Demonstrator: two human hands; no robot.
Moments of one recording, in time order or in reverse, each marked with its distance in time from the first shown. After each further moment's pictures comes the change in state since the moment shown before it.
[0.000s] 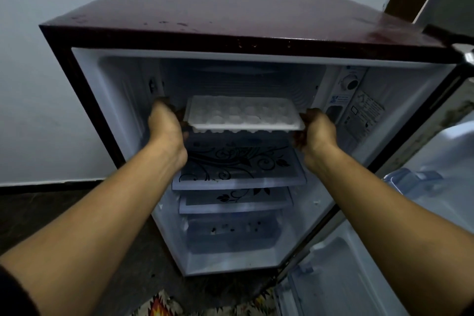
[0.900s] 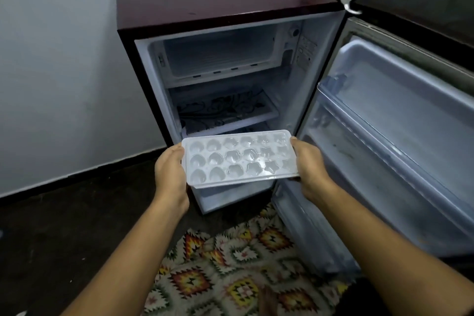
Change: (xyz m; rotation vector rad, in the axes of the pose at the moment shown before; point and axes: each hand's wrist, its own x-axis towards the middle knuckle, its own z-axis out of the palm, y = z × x) left_hand -0.144 0.007 -0.196 0.374 -0.274 -0.164; right_hand -0.283 0.075 -0.076 -0.164 0.103 0.155
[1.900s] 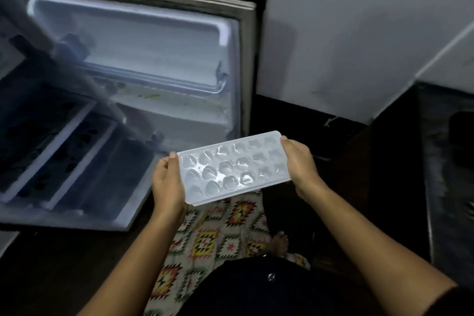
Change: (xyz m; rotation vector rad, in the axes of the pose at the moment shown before) left_hand -0.226 -0.168 0.142 0.488 -0.666 0.034; right_hand -0.223 0.181 -0.297 0.258 0.681 0.086
